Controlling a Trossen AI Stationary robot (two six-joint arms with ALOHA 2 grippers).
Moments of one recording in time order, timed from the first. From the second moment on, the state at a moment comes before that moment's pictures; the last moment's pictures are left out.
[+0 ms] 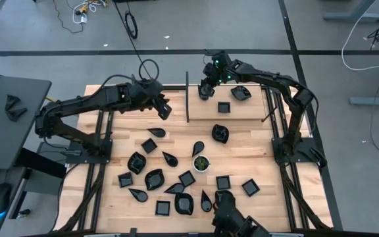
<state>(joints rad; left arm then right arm) 0.24 1.34 1.37 -0.74 -0.37 -0.38 -0.74 1.88 1.43 -0.37 -0.23 -0.29</state>
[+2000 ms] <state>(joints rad) 0.34 1.34 1.37 -0.65 -0.30 -0.33 -0.70 1.95 1.40 -0.56 -0.41 -0.24</state>
